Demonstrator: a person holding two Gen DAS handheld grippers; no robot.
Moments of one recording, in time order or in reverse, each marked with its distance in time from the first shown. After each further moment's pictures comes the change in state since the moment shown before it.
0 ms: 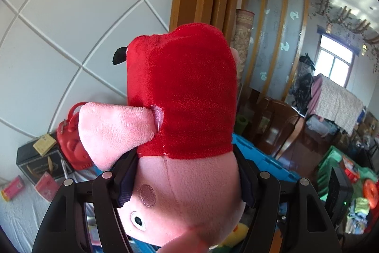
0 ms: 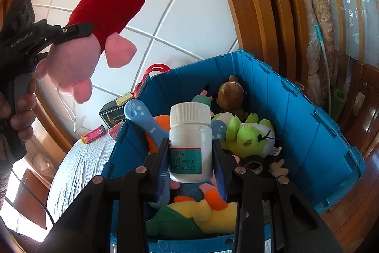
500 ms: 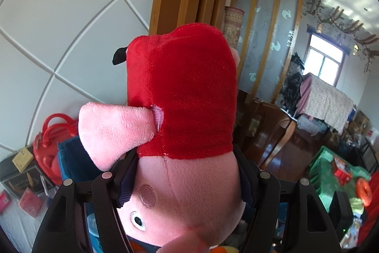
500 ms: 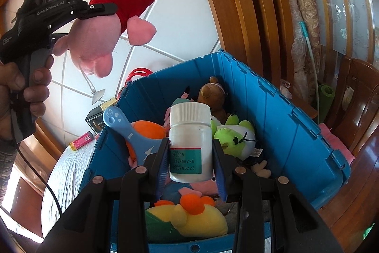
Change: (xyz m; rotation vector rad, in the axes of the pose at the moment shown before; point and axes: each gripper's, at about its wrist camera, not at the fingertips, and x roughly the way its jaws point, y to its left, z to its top) left arm 0.079 -0.032 0.049 0.013 0.008 -0.080; right arm 0.001 -0.030 0.008 0.032 -0.007 -0.065
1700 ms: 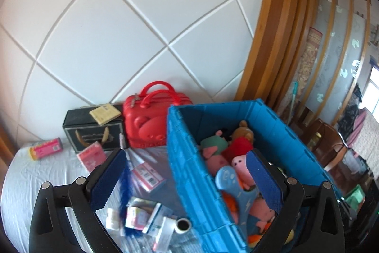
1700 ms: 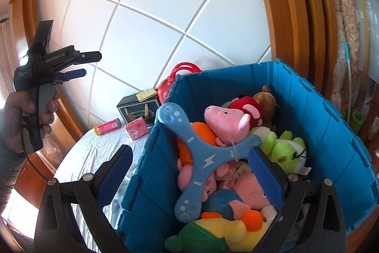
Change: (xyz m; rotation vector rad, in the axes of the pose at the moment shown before) left arm -0.136 0.182 -0.113 -0.279 -0.011 0.401; right arm 0.032 0.118 -0.001 -0.194 0.022 0.197
